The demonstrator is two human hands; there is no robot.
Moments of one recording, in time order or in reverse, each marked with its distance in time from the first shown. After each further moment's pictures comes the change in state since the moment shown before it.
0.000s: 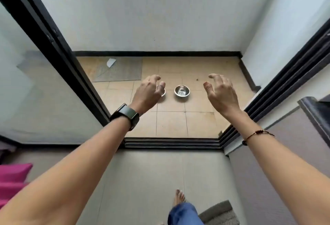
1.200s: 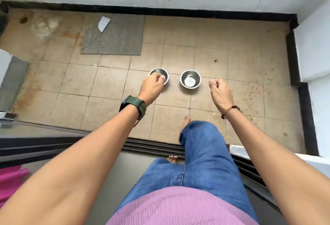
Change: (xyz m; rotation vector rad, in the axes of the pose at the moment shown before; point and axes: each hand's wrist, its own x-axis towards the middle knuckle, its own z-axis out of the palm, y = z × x) left_hand 0.394 -0.064 0.177 -0.227 -0.148 -0.583; right_hand 0.379 0.184 0.210 0.293 -0.332 0.418
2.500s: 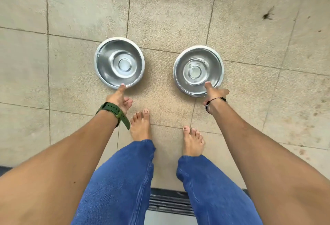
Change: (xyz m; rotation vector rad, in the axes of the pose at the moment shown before) left_hand 0.494 -0.315 0.297 -0.741 0.158 -1.122; right_hand 0.454 0.306 0.370 0.345 -0.003 1.044
